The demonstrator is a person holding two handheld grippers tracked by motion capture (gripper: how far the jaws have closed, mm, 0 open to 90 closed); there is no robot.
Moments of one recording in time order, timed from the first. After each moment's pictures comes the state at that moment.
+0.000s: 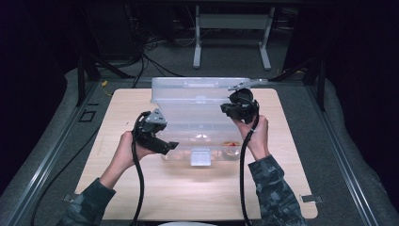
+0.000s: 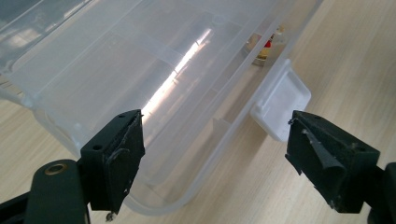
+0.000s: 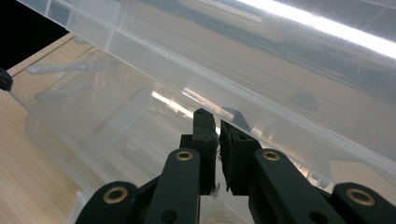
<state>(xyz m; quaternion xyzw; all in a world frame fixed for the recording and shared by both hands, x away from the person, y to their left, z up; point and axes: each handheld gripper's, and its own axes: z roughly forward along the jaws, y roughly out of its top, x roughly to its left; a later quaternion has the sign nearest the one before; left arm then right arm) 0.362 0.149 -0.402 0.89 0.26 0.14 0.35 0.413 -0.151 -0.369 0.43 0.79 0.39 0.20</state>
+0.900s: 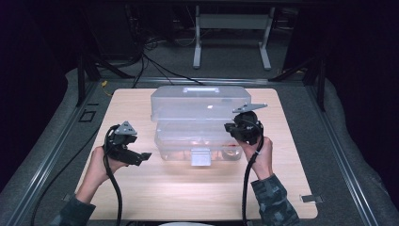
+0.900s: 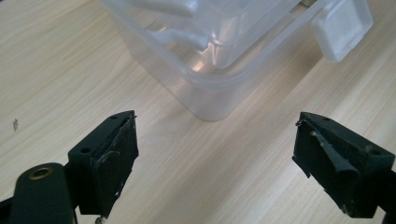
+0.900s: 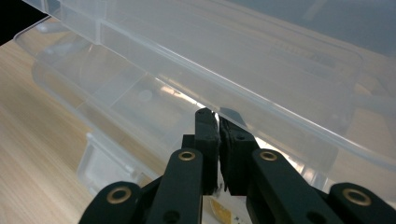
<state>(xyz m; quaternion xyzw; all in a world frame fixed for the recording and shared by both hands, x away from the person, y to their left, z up) 0.345 0.228 -0.440 0.87 0.35 0.14 0.32 0.371 -0.165 -0.408 0.43 0.80 0.38 0.18</state>
